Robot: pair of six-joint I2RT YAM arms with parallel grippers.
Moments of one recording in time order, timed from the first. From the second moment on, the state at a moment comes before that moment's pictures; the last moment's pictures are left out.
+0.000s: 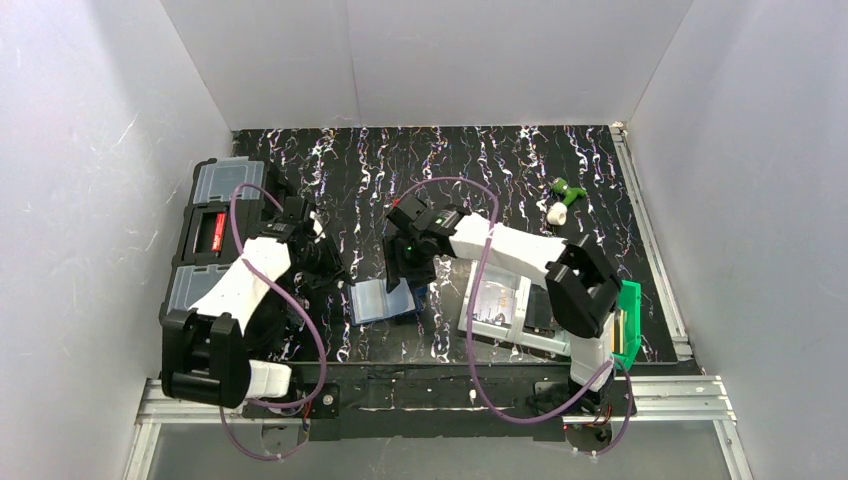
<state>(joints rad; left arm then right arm) -0.17 1.33 0.91 -0.87 0.27 -0.60 0.96 1.91 1.54 -0.73 -0.20 0.73</state>
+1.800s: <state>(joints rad) -0.21 1.51 0.73 -0.58 0.35 -0.80 0.98 2.32 1.93 -0.95 -0.23 0.64</state>
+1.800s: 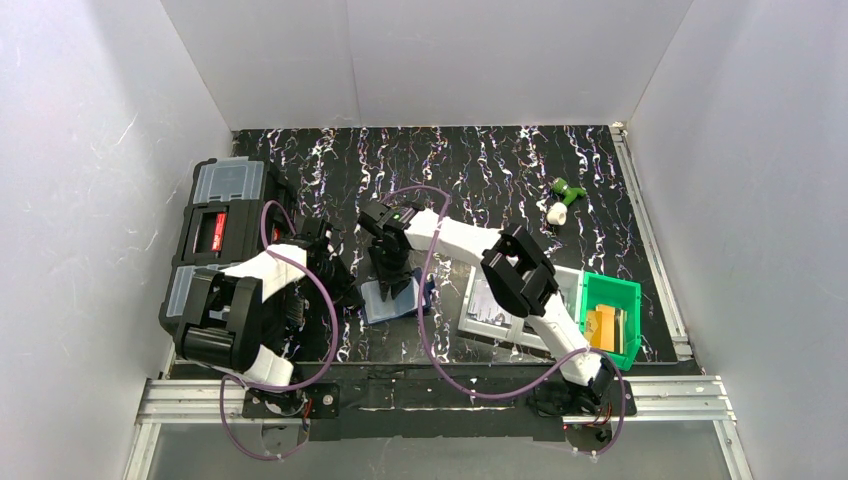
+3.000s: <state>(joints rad) -0.29 1.48 0.88 -0.72 0.30 -0.67 0.84 2.30 1.75 -0.77 -0.58 0.69</state>
